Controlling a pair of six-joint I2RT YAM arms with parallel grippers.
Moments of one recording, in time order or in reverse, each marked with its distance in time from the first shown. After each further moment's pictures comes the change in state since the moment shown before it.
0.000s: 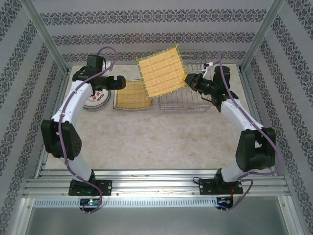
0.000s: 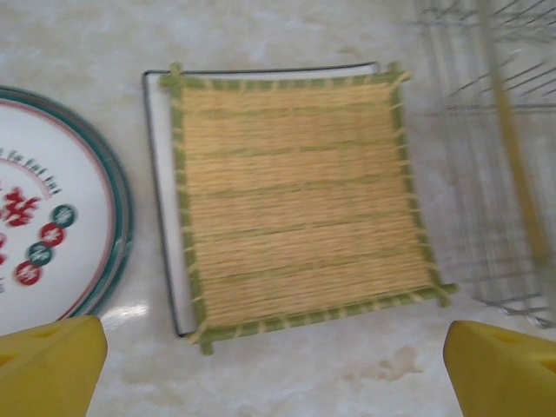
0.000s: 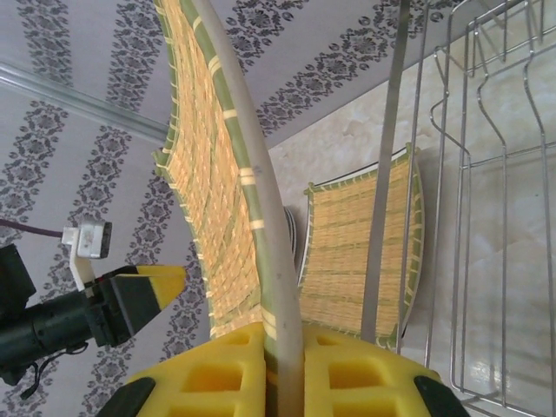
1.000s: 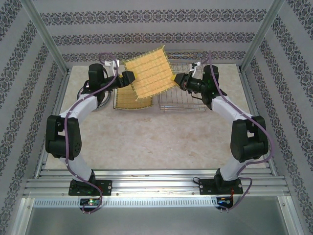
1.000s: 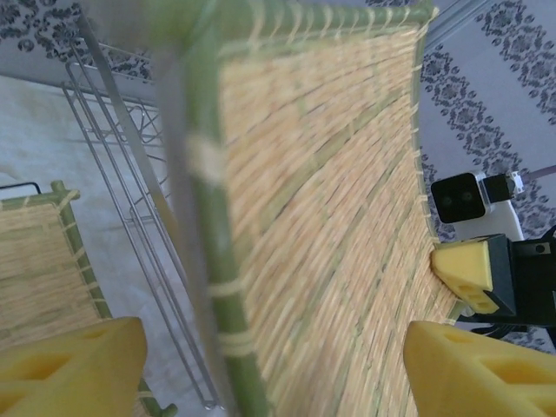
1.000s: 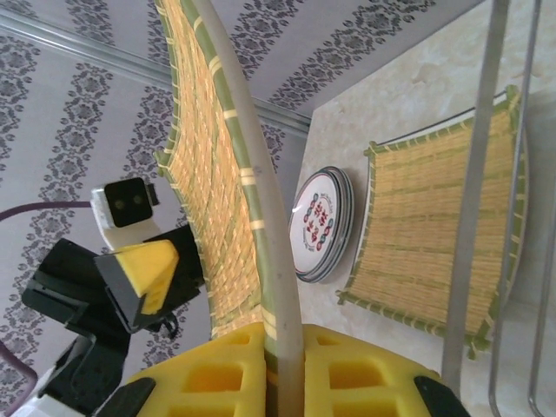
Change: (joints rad) left arm 0.000 0.017 -0.375 0.991 0.584 -0.451; right arm 0.085 0.133 0.046 0.169 -0.088 0.143
